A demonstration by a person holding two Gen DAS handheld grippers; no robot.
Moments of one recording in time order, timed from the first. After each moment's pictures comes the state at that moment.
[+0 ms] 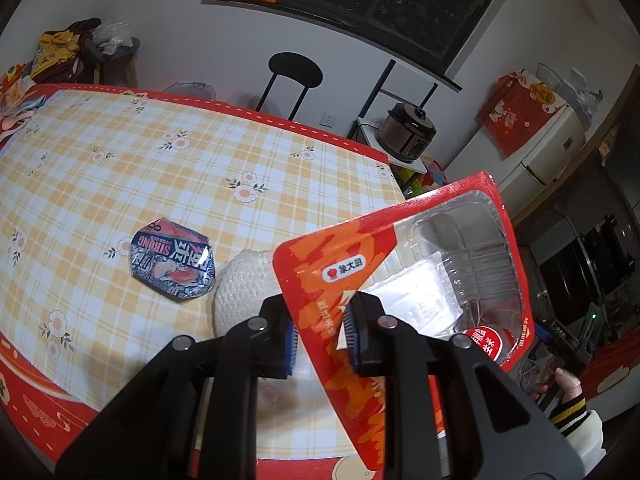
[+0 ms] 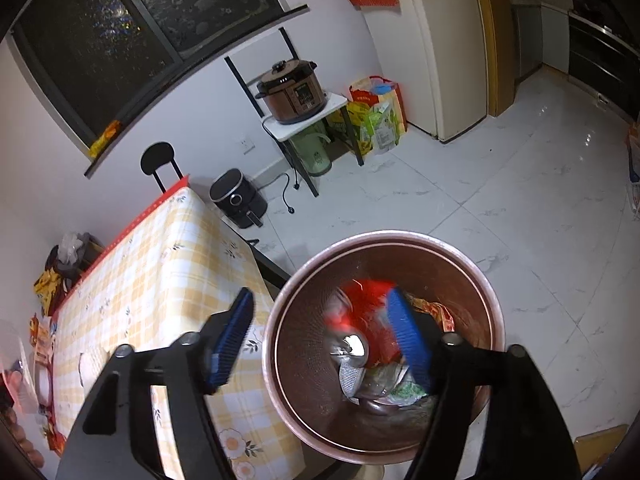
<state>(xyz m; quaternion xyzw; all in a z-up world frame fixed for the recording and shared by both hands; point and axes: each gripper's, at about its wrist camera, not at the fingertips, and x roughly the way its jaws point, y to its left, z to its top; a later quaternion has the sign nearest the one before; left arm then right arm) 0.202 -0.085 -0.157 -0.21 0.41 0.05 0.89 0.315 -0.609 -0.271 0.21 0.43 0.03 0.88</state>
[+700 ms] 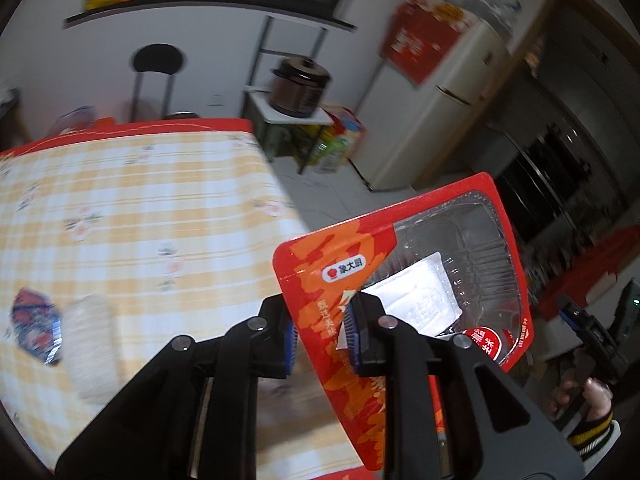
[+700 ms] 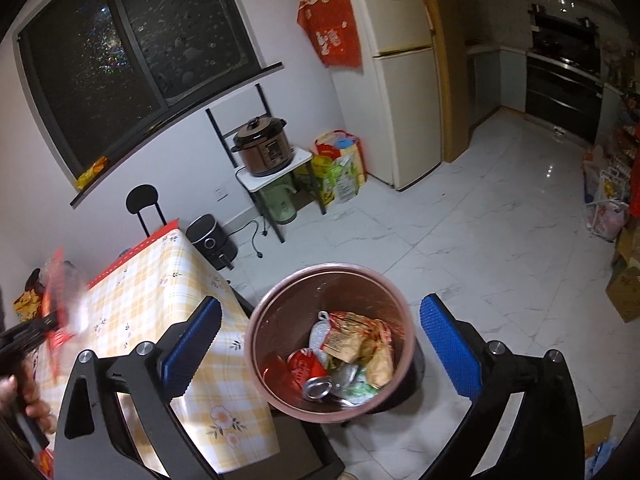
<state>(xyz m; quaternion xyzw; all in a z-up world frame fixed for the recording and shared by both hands) 0.312 -0.264 -0.172 -0.12 0.45 -0.13 0.88 0.209 -0.641 -0.182 0.18 0.36 -0.05 0.91</state>
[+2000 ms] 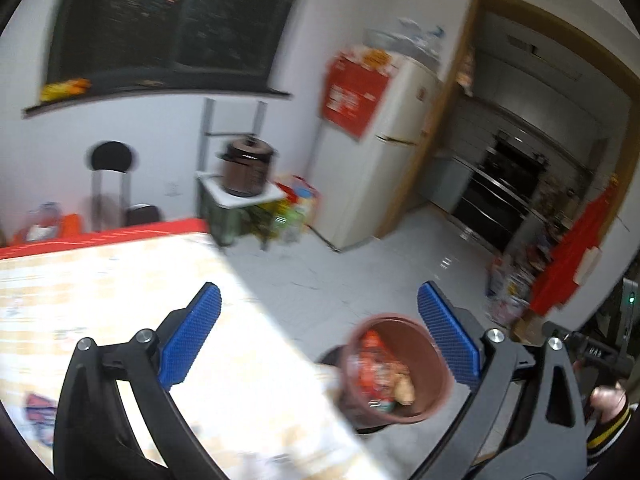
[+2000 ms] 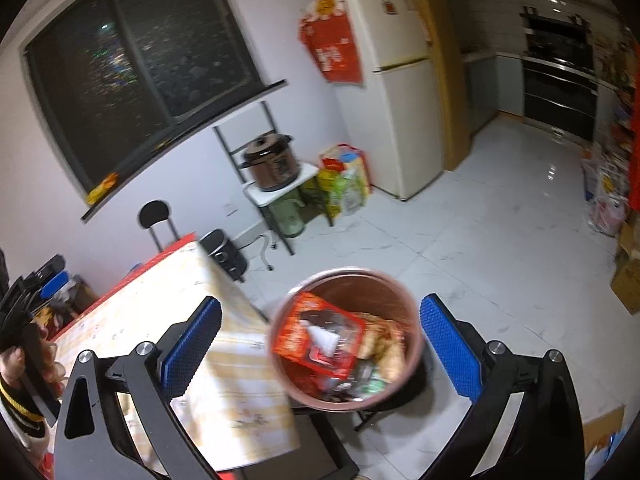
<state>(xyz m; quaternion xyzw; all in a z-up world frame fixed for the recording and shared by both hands) 0.294 -0.245 -0.105 -0.07 0.30 -0.18 0.93 0.184 -0.616 -0.160 0.19 0.33 -0.04 0.92</state>
